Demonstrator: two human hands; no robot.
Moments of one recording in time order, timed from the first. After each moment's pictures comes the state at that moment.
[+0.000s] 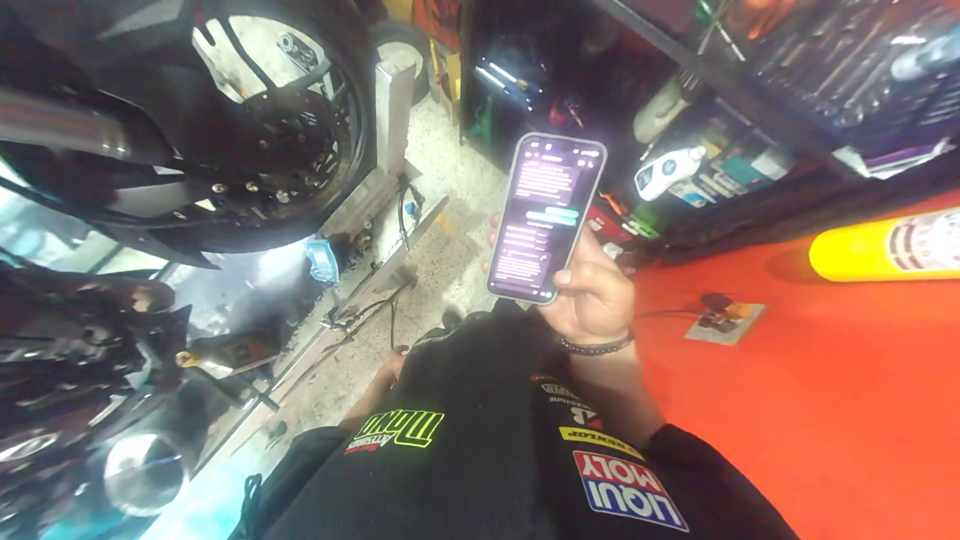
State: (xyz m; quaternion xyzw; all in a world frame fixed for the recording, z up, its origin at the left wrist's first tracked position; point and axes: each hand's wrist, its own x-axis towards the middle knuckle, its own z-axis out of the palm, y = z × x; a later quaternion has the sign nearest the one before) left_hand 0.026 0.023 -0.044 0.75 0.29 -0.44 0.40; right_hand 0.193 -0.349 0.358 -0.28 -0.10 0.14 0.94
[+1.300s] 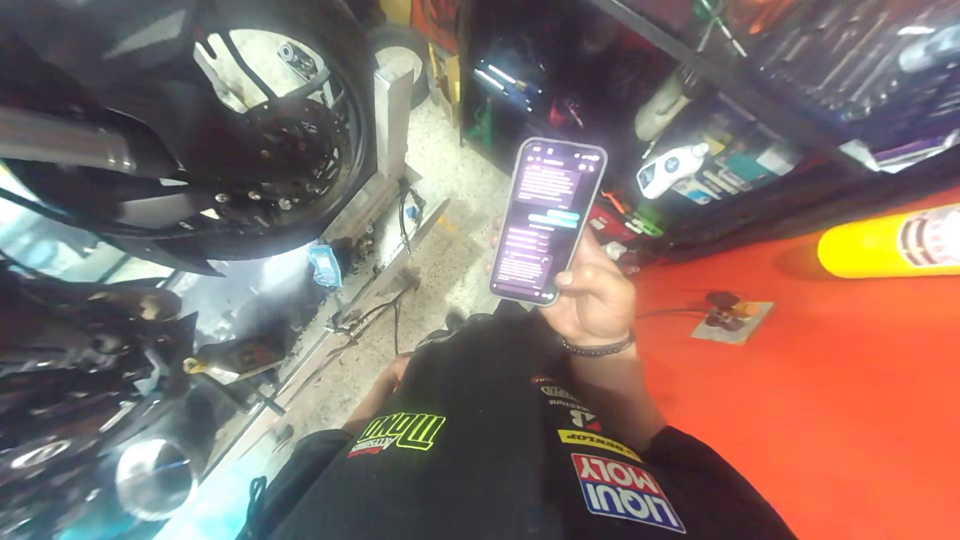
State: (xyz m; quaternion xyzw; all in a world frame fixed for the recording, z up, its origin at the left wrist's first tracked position) left_hand 0.045 -0.001 0.047 0.66 0.31 -0.48 0.49; right_hand 0.194 -0.351 0.357 -0.28 -0.09 0.13 0.95
